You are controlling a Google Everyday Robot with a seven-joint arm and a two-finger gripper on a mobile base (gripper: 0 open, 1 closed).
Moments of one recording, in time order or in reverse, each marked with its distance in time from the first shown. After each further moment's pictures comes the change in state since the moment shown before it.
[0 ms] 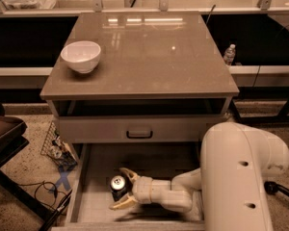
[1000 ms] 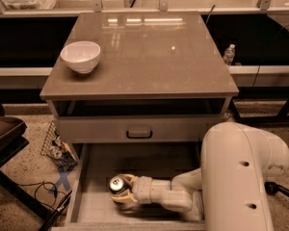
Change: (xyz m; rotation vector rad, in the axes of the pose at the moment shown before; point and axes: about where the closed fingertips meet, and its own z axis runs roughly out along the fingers) arm -0.002 0.002 0.005 -0.008 -0.005 -0.001
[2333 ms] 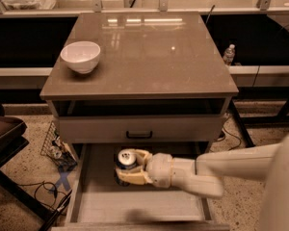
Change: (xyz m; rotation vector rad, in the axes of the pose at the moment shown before) arm -0.197 0.012 -0.091 -0.010 -0.111 0.138
